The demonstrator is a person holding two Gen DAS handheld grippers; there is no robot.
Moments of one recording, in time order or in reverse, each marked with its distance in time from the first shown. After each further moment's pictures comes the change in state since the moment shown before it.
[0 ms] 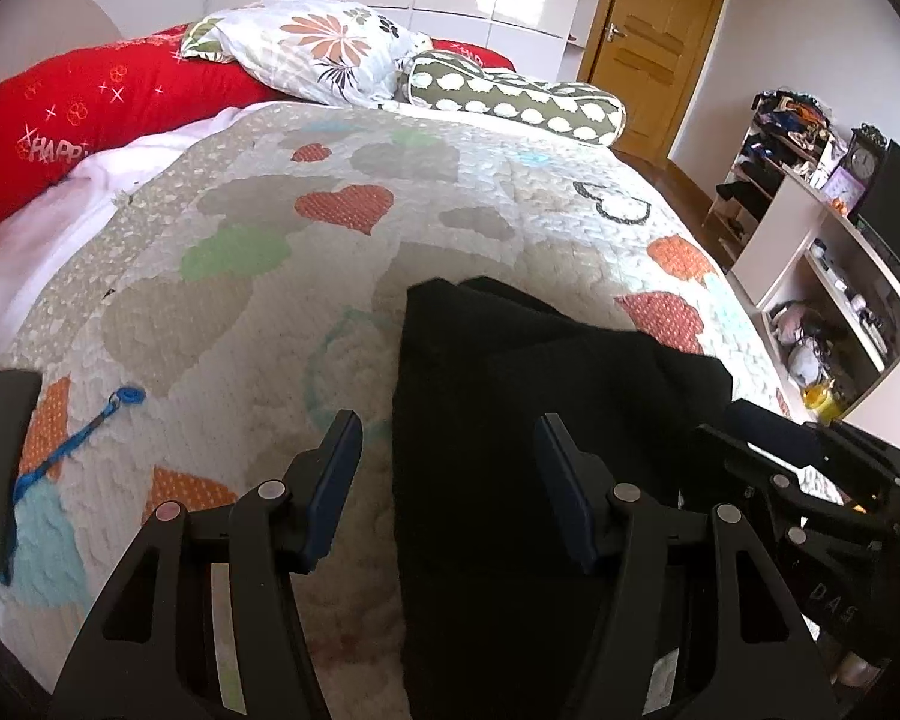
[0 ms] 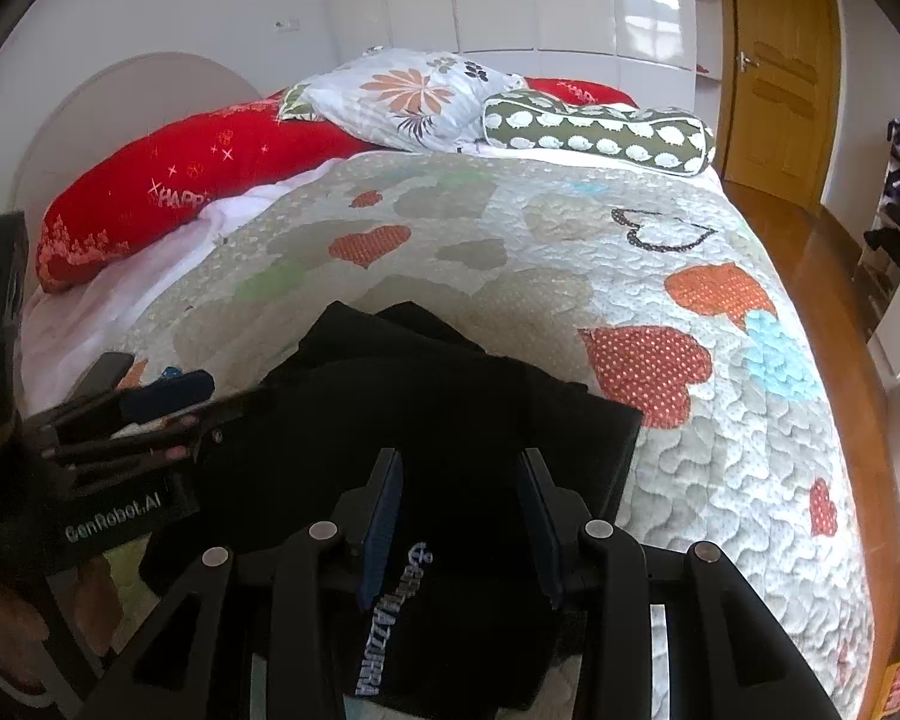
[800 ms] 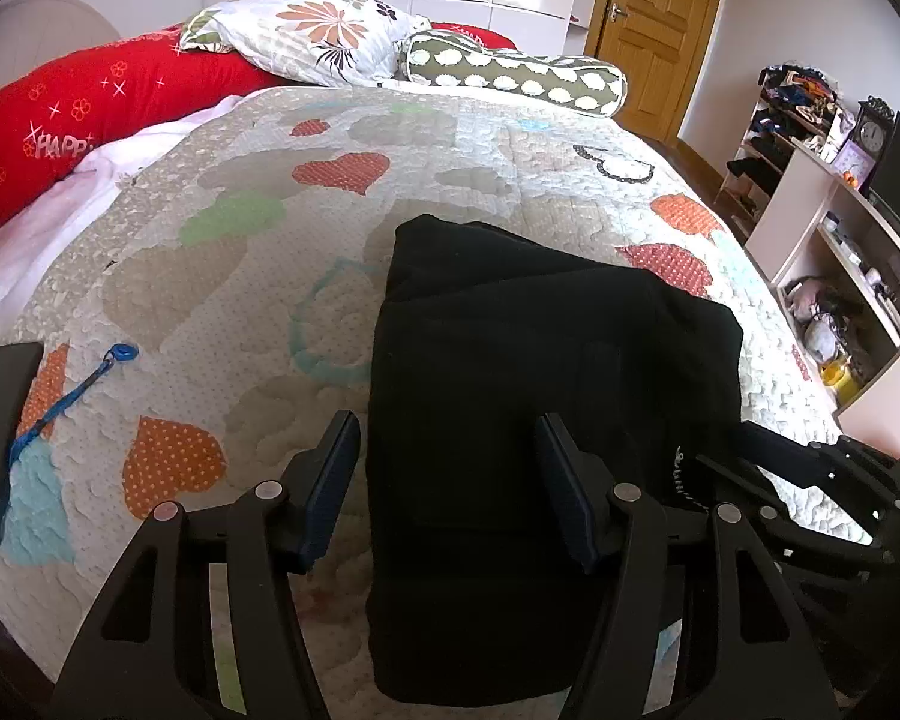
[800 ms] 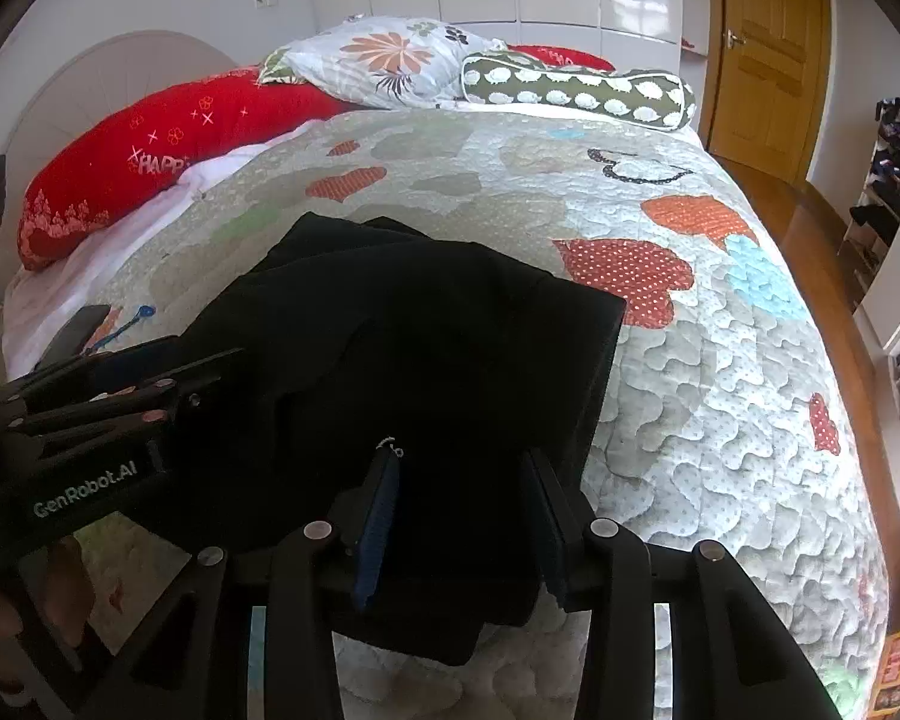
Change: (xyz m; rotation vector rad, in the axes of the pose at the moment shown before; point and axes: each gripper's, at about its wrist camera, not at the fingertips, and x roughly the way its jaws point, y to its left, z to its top) left arm 0.008 -0.014 -0.025 0.025 0.028 0.043; right arm 0.008 -0.005 -0.044 0.012 0.071 -0.046
